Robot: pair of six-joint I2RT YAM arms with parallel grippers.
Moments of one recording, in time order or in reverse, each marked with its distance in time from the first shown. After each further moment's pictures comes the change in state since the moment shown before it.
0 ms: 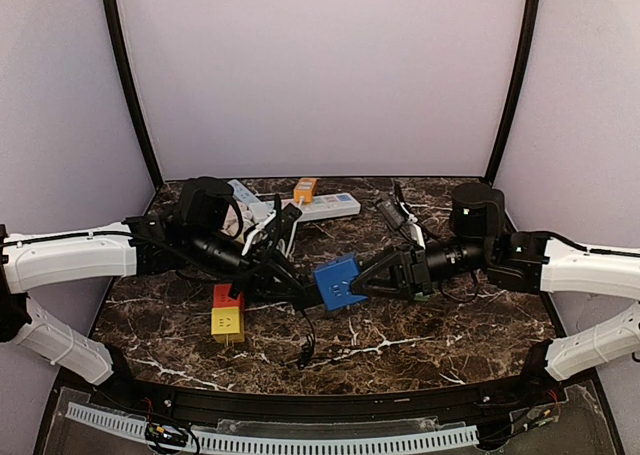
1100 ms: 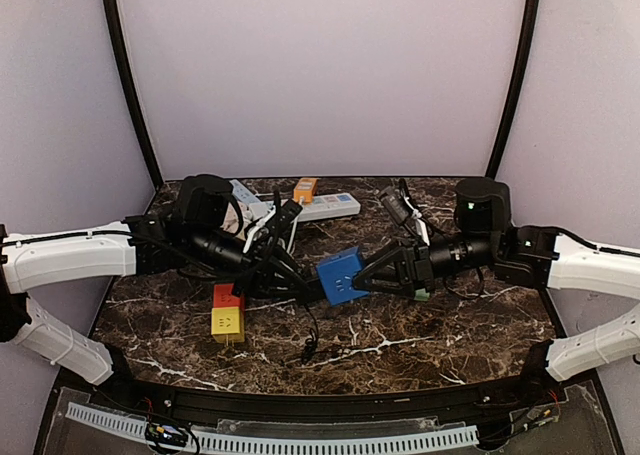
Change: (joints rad) left arm -0.005 -0.002 0.010 0.017 -0.038 0.017; right arm 0.000 -0.029 0.038 -0.099 0.059 -0.051
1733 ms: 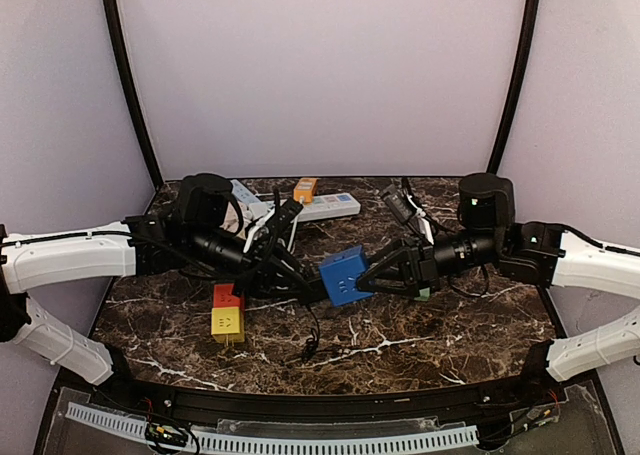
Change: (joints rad) left arm -0.007 0.000 0.003 0.026 -0.005 0.003; right arm 0.009 -0.023 0.035 -0.078 -0.005 -0.046
